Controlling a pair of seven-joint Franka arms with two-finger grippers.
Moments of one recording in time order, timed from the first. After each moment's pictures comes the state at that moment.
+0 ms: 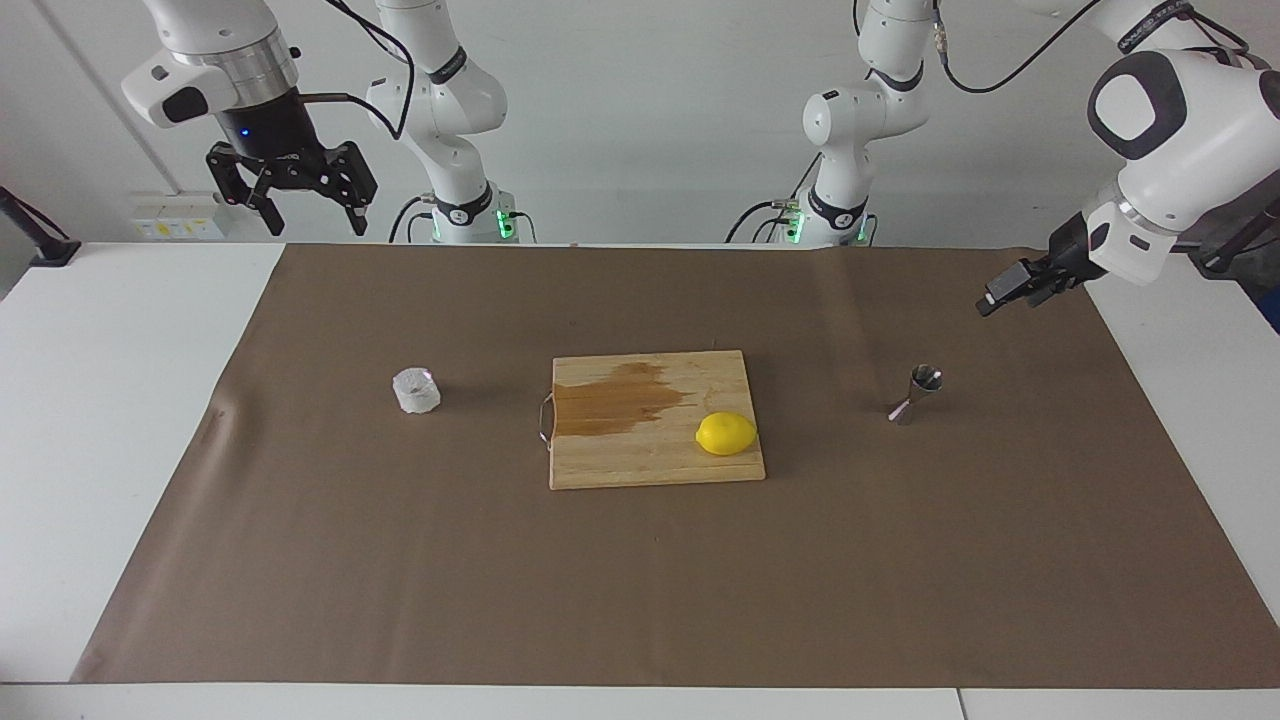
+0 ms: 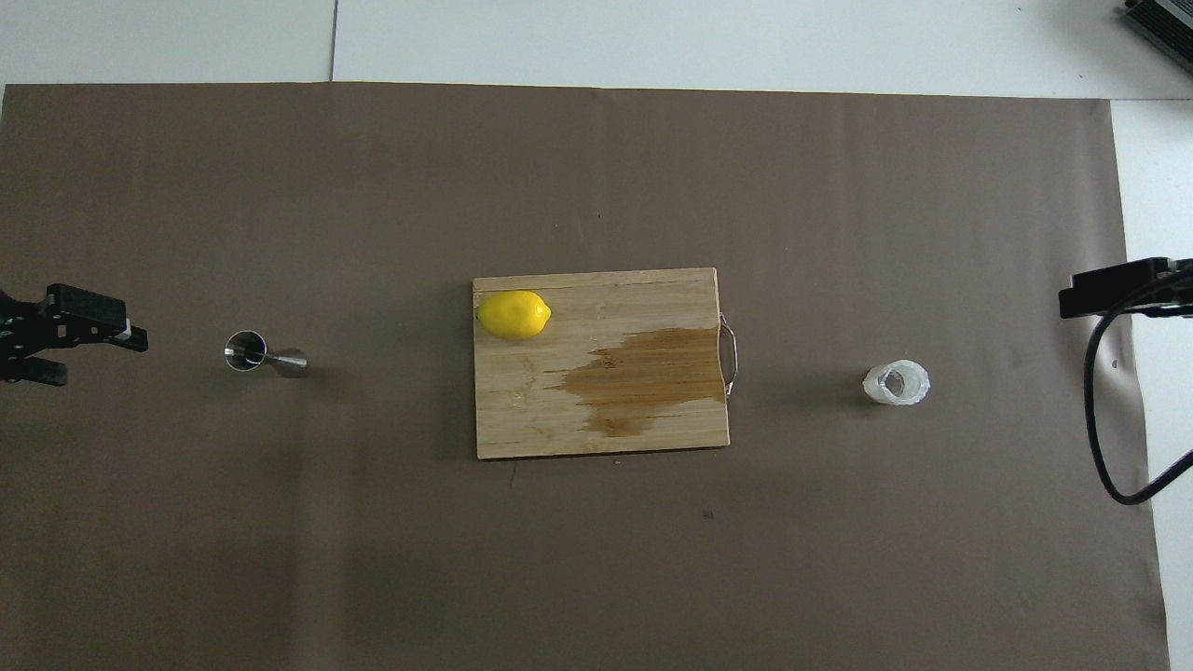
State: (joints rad) left arm 0.33 0.01 -0.09 -1.84 -0.32 1.60 -0.28; right arm 0.07 -0.05 -0.06 -1.49 0.00 1.50 0.03
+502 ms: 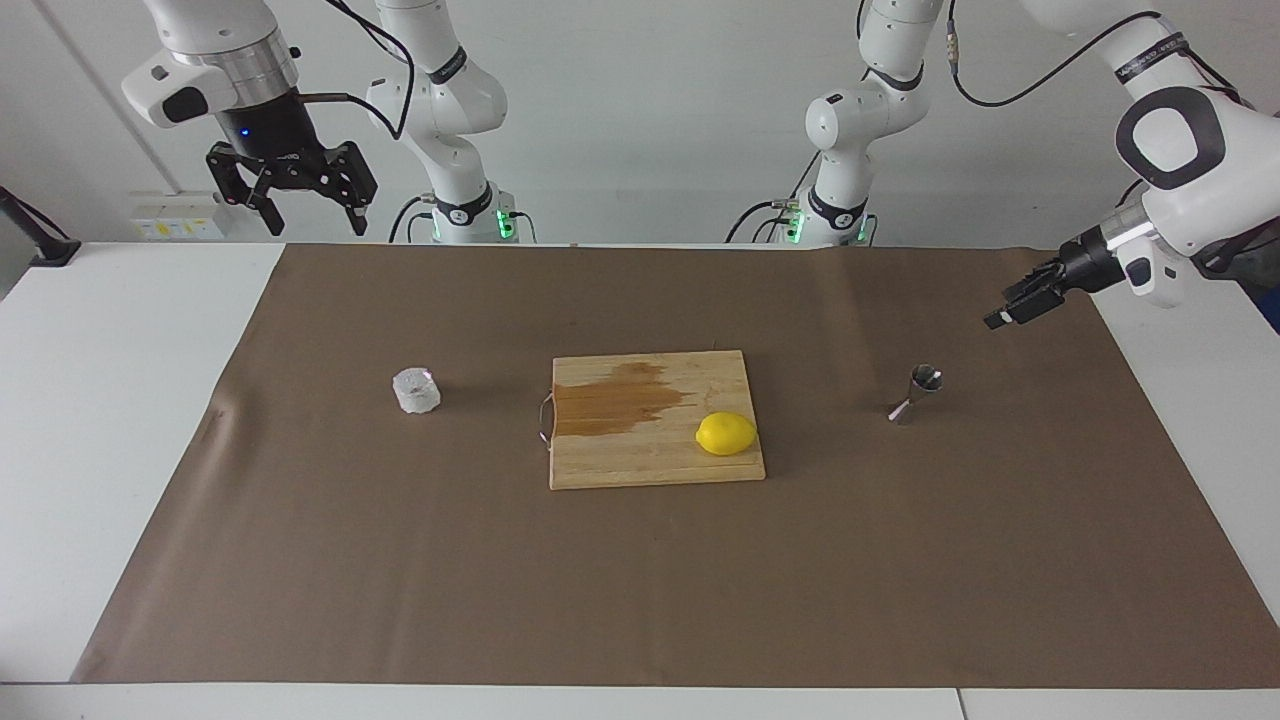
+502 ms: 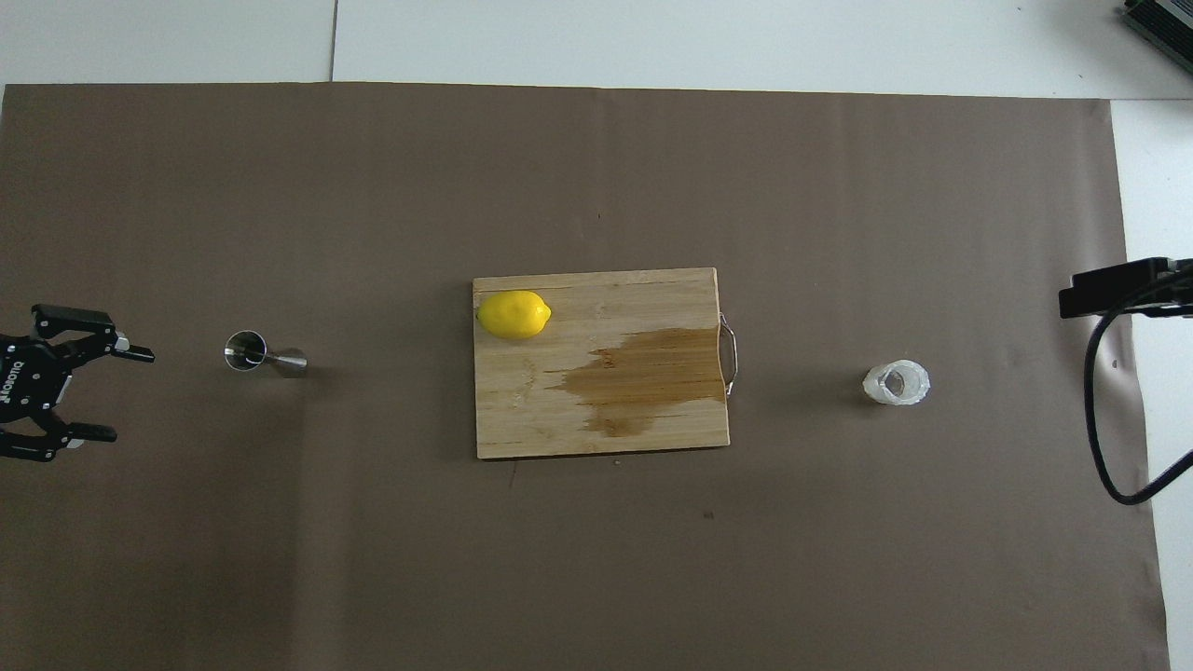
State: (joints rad) left arm 0.43 -0.02 -0.09 -2.07 -0.62 1.69 -0.63; right arm 0.07 -0.05 -0.06 -1.49 0.00 1.50 0.03
